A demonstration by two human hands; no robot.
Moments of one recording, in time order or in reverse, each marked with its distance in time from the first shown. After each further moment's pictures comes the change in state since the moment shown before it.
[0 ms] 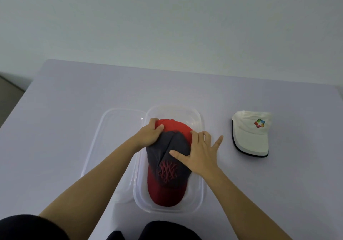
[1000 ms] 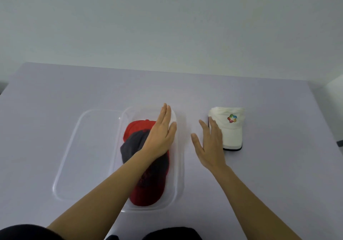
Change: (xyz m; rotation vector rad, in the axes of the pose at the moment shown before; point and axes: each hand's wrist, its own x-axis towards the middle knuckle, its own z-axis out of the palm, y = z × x) left_hand -0.028 0.076 0.099 0.168 0.276 0.473; right_hand -0.012 0.106 -0.010 0.418 0.351 -0.026
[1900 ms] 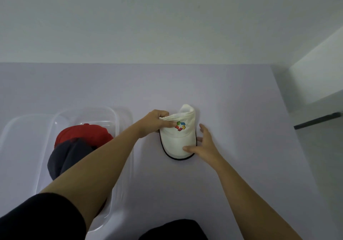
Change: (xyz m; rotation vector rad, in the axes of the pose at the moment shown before) left_hand 0.125 0.046 0.125 -0.477 -0.539 -0.262; right_hand 0.022 0.168 -0.068 0.679 -0.360 0.577
